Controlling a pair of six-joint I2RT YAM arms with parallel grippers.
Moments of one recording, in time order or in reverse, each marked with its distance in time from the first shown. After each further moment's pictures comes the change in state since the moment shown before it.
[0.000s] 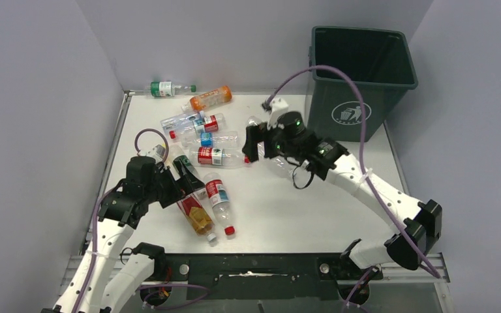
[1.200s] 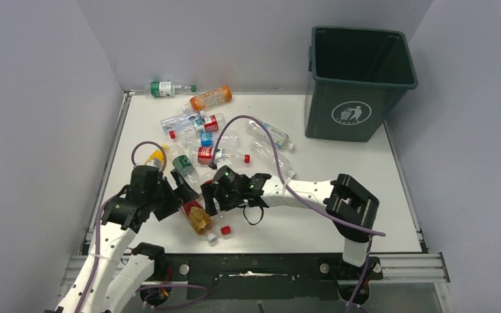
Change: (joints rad) left arm 0.000 -0.043 -0.085 -0.084 -0.111 -0.048; right arm 0.414 0.418 -0.202 0.163 0.015 0.362
